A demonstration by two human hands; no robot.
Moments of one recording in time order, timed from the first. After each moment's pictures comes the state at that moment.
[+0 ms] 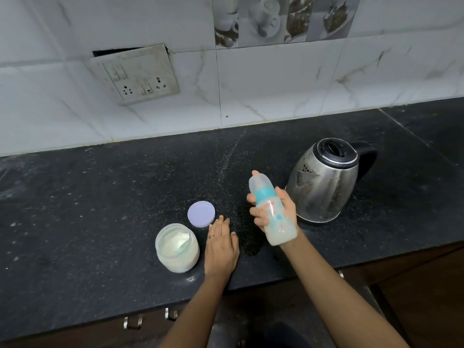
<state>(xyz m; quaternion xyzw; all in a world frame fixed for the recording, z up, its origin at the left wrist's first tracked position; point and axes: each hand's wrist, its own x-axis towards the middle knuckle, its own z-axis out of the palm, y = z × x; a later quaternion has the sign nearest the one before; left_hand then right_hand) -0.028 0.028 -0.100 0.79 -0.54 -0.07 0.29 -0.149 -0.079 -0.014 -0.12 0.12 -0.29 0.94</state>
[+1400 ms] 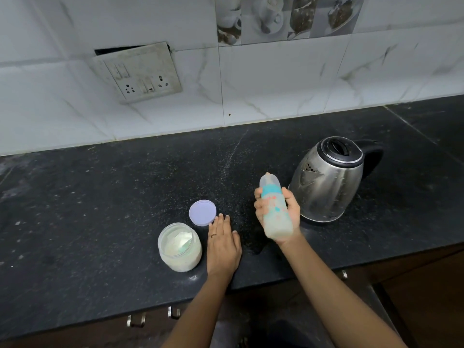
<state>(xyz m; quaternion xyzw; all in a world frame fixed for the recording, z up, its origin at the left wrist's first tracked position) -0.027 0.025 -0.104 0.81 -0.53 -0.06 0.25 -0.147 -0.079 -0.021 -0.01 0.15 -0.34 0.93</state>
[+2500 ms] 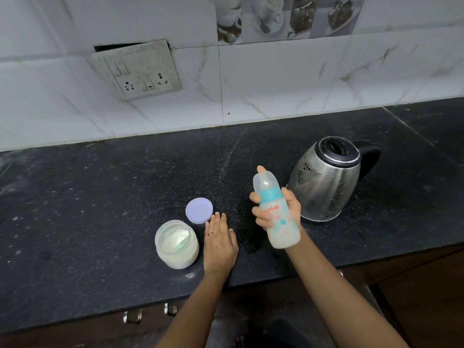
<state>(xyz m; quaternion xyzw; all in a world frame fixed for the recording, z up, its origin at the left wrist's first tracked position) -0.028 0.024 -0.105 0.81 -0.53 -0.03 0.25 -0.152 -0.076 -0.003 -0.16 0.05 -0.28 0.94</state>
